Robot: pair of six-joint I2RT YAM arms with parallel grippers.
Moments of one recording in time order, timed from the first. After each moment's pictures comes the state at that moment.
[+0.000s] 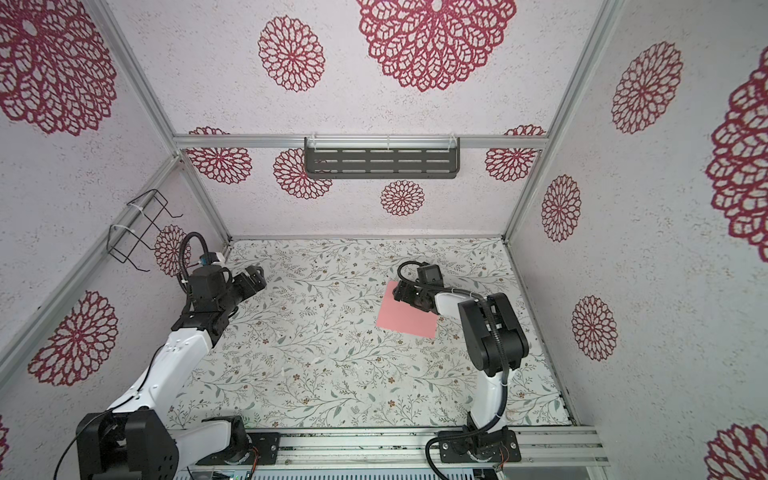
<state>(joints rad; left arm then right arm) 0.04 1.21 0.83 -0.10 0.00 -0.49 0.35 1.90 1.07 0.00 -0.25 0.62</state>
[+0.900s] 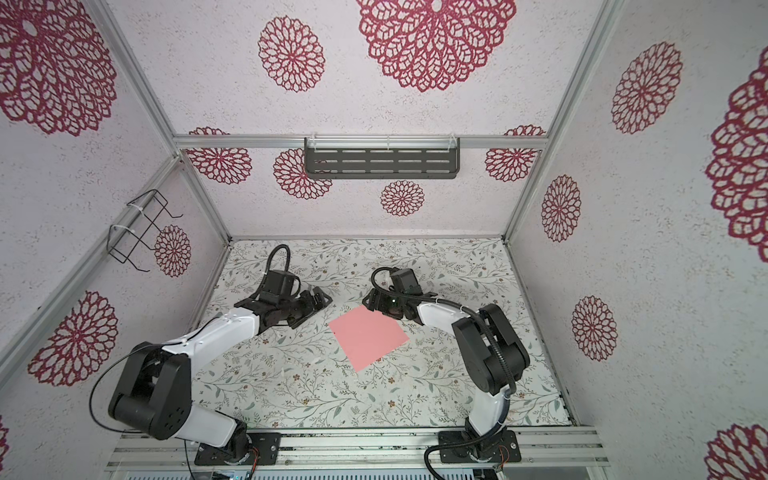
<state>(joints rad) -0.36 1.54 0.92 -0.25 0.27 -0.84 0.53 1.80 1.07 -0.05 -0.36 0.72</state>
